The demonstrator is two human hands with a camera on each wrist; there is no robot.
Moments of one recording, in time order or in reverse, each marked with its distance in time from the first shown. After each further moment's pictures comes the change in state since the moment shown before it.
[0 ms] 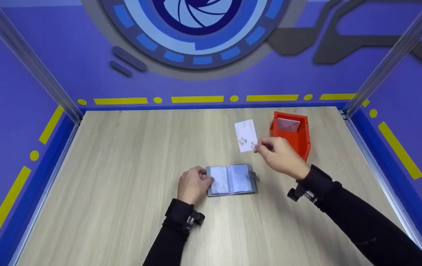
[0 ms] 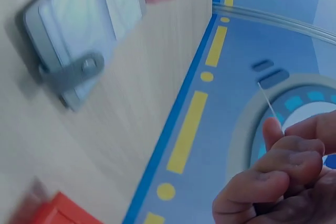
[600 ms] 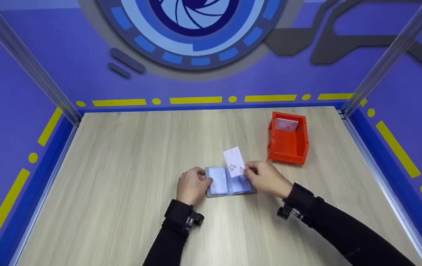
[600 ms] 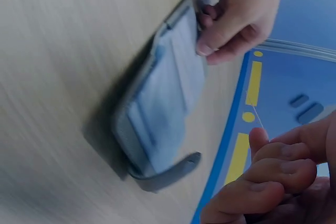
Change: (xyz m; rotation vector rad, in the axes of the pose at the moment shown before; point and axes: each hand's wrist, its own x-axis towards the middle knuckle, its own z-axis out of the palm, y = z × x) left_hand 0.000 0.001 0.002 0.015 0.008 -0.012; right_hand -0.018 0.031 0.065 -0.040 -0.104 0.071
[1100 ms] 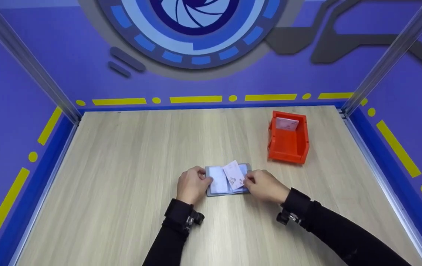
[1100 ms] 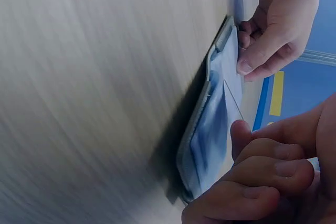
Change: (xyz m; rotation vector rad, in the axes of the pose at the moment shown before) left_hand 0.000 0.000 0.001 0.007 0.001 -0.016; right_hand -0.006 0.015 0.022 -0.098 -0.092 0.075
